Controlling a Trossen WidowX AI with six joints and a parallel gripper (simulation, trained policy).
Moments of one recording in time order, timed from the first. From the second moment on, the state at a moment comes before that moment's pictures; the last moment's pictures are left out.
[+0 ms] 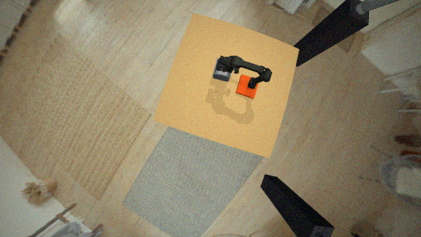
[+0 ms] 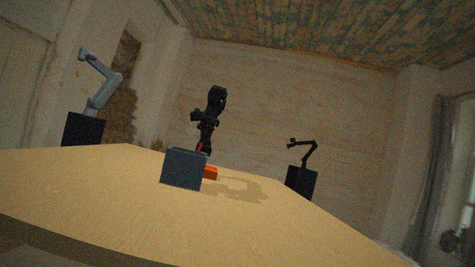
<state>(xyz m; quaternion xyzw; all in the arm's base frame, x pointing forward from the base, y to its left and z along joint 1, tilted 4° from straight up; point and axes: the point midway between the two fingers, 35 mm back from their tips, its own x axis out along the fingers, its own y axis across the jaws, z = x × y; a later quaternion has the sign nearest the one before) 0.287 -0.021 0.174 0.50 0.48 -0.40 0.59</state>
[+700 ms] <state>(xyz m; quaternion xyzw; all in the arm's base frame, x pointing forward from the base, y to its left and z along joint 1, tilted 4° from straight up) 0.304 -0.053 0.124 0.49 0.52 -0.41 0.57</state>
